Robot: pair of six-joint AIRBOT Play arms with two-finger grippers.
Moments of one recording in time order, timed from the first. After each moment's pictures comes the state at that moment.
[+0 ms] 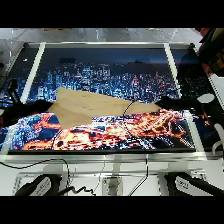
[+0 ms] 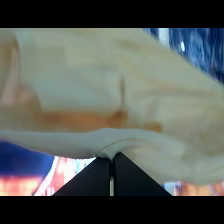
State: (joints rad) left arm 0.36 -1.05 0.81 0.68 -0.86 -0.96; right arm -0.17 -1.24 0.93 -0.76 0.92 1.17
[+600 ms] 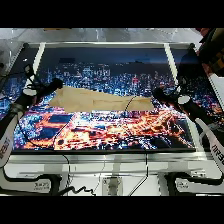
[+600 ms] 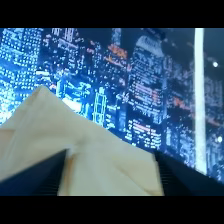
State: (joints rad) left arm 0.11 -1.54 1.12 0.61 -0.30 -0.96; right arm -0.03 -1.44 0.93 -0.73 0.36 1.39
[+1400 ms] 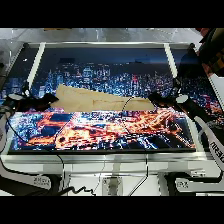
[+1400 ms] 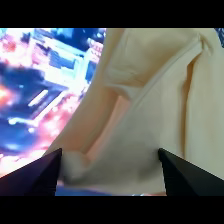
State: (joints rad) left arm 0.35 -1.67 1.17 0.78 -0.80 -1.18; right arm -0.04 -1.46 0.98 -0.82 0.52 1.36
